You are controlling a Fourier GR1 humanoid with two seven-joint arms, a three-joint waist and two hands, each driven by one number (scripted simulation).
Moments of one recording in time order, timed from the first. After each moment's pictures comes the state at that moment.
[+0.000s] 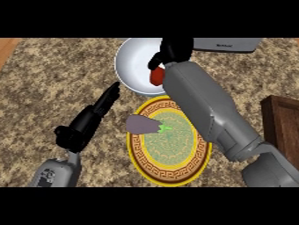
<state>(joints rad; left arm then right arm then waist) -0.17 0.06 -0.15 -1.54 -0.04 -0.20 0.06 -1.27 0.00 0.35 -0.40 0.64 -0.56 0.73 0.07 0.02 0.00</state>
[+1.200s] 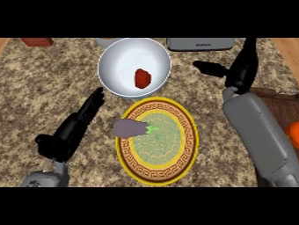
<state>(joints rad) -0.08 0.08 -0.10 -1.60 -0.03 -0.18 0.06 -0.72 -0.21 0.17 -1.02 0.50 -0.85 0.57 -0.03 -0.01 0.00</state>
